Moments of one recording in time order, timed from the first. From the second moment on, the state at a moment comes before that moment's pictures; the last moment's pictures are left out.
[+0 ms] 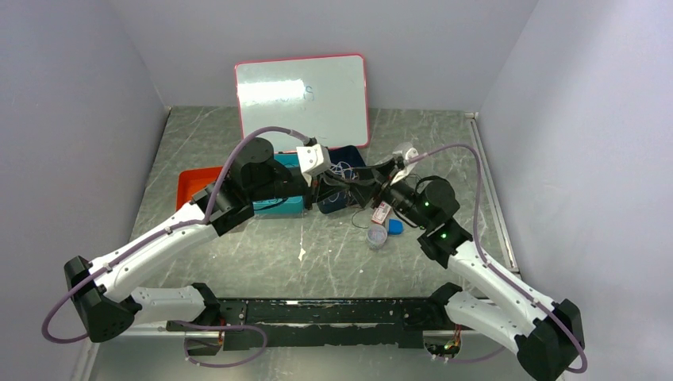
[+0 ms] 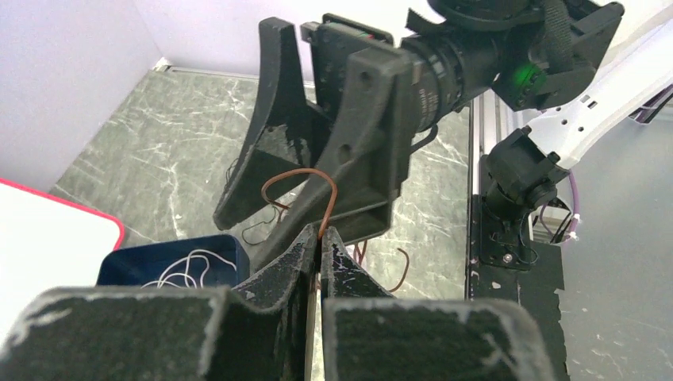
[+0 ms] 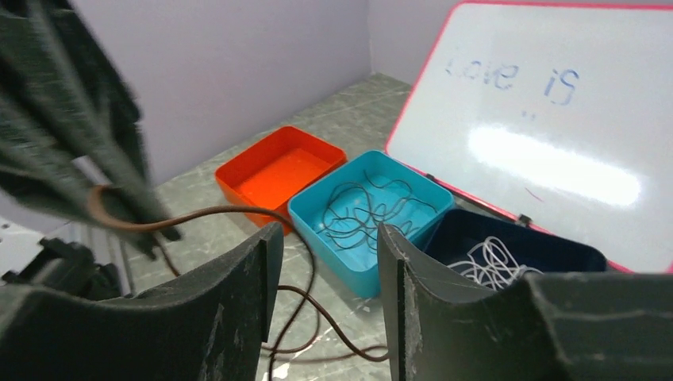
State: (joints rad) left arm -0.87 1.18 1.17 -0.09 0.47 0.10; right arm 0.61 0.88 0.62 0.43 -0.34 0.21
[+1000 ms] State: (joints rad) left arm -0.87 1.00 1.17 -0.22 0.31 0.05; right arm 0.62 1.00 0.64 0.16 0.25 0.27
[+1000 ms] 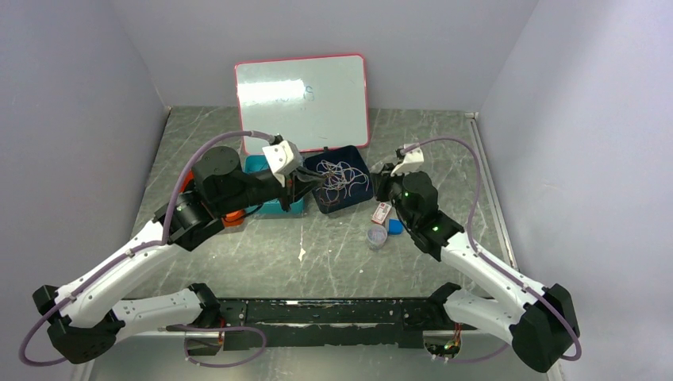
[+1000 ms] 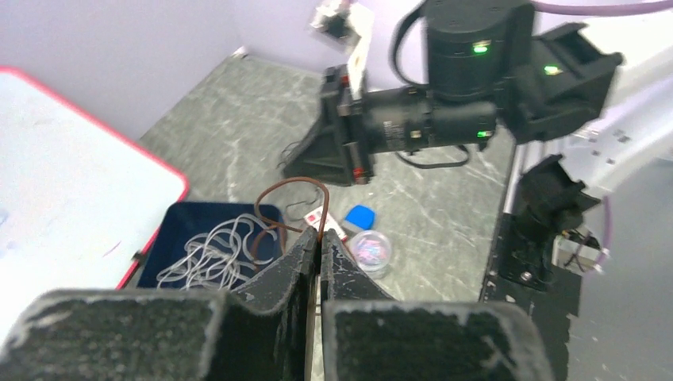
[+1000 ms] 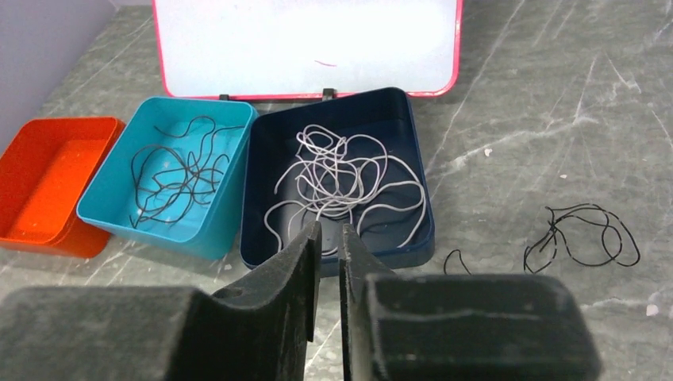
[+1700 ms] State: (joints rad) left arm -0.51 1.22 1.17 -0.33 -0.06 -0.07; right arm 0.61 0.78 0.67 -0.10 0.15 0.29
